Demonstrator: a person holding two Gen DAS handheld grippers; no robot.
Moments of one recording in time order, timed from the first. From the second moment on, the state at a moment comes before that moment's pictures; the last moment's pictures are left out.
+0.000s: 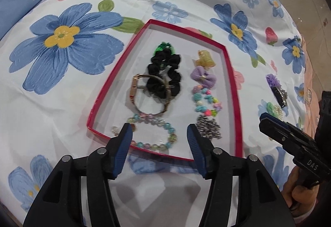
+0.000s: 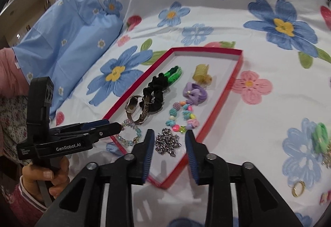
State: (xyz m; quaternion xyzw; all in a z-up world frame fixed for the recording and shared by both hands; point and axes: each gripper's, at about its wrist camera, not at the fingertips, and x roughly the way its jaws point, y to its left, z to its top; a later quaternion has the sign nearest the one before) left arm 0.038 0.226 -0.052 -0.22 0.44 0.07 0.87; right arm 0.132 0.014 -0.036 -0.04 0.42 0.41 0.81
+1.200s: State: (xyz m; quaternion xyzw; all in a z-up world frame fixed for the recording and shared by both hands) left arm 0.078 0.055 -0.031 -0.12 0.47 -0.08 0.87; right arm 0.134 -0.217 -0.049 0.07 0.42 0.22 0.88
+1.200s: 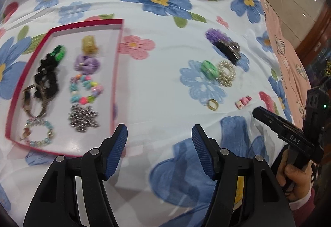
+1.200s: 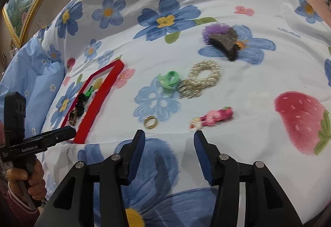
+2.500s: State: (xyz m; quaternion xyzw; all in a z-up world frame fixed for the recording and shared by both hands) left arm 0.154 -0.054 -0.074 -0.01 0.49 -0.17 0.85; right arm 0.185 -0.214 -0.071 -0.15 0.47 0.31 0.81
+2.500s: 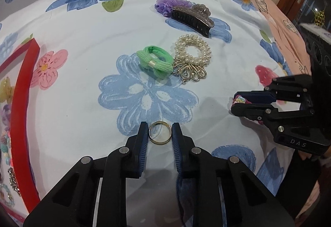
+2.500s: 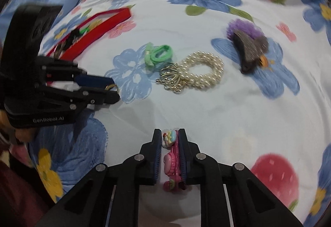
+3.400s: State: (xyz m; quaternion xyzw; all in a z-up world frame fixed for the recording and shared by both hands) left arm 0.087 0.024 -0.037 -0.10 0.45 -0.14 0.87; right arm 0.140 -0.189 -0.053 -0.02 0.45 0.33 0.83
